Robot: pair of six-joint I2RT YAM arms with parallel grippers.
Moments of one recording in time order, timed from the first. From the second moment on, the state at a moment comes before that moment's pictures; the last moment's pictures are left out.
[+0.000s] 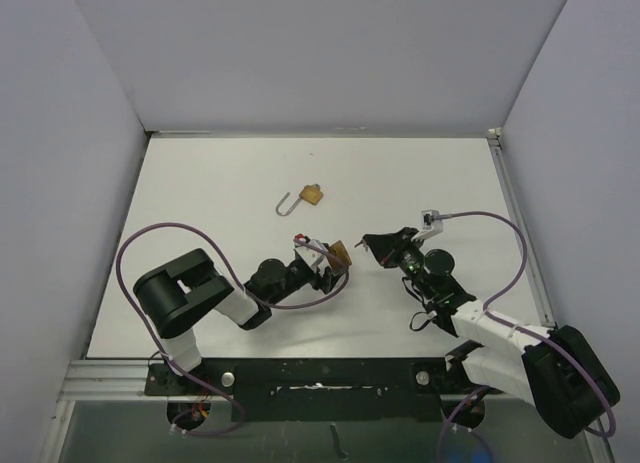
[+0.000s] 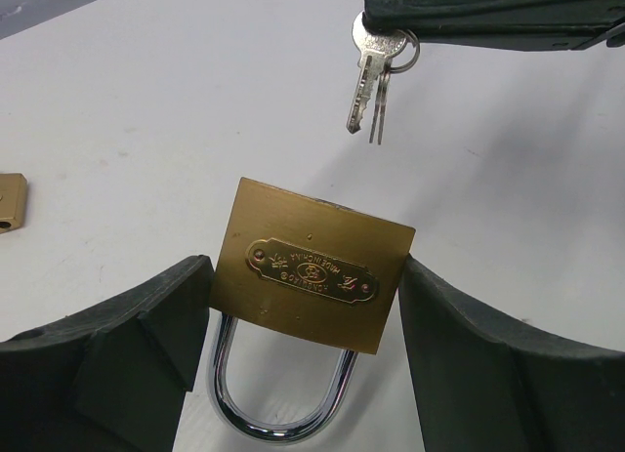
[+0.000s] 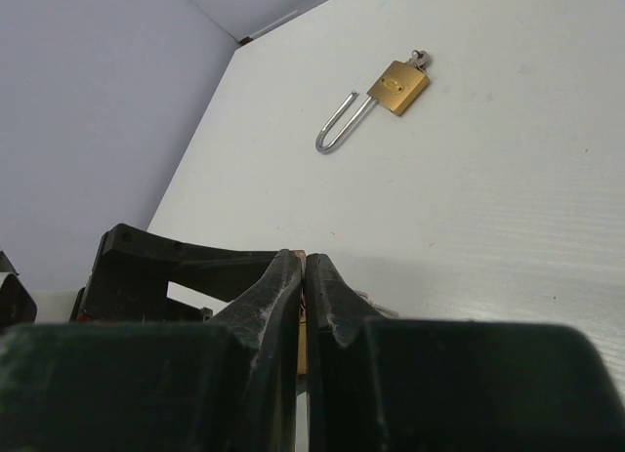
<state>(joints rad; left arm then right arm) -0.90 1.77 0.41 1.33 0.03 -0.03 0.52 1.06 0.23 0.76 -0.03 0.74</state>
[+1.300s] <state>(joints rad) -0.91 1.75 0.41 1.34 0.03 -0.03 0.58 1.11 0.23 0.81 -0.02 0.75</state>
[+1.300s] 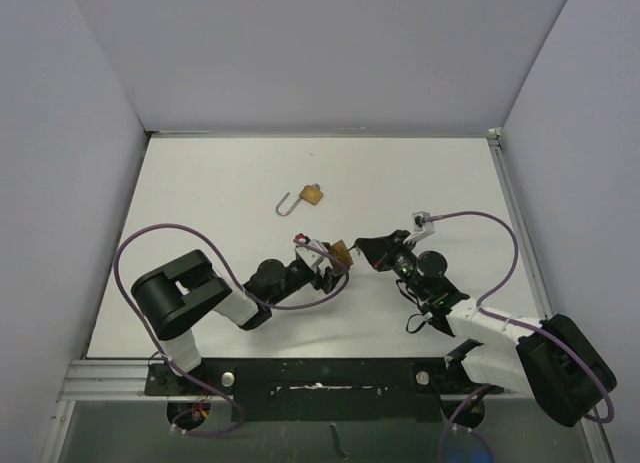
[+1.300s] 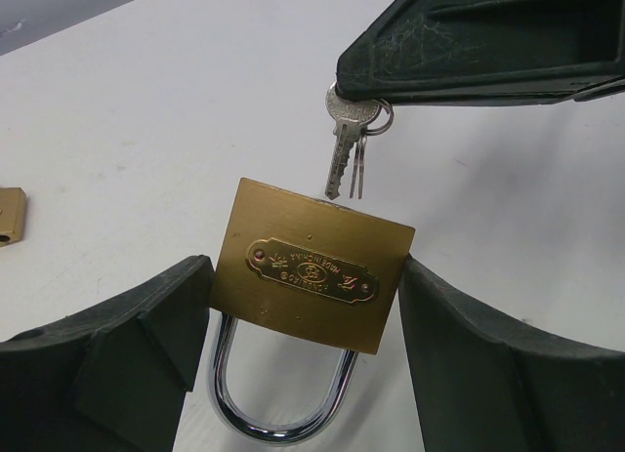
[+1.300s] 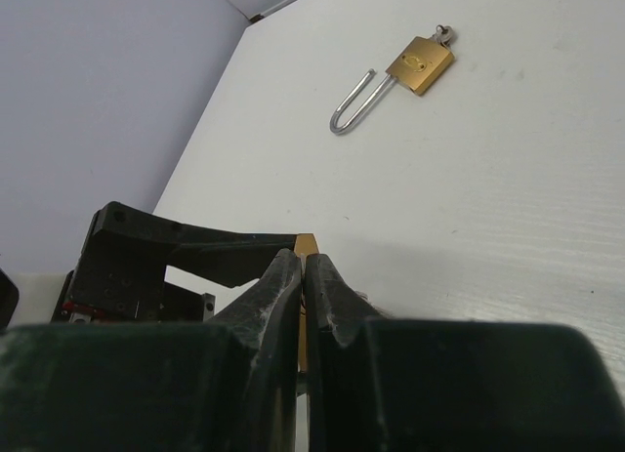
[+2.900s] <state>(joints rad) -0.92 1.69 0.44 1.32 -0.02 -0.01 0.59 1.12 0.22 0.91 0.01 0.80</state>
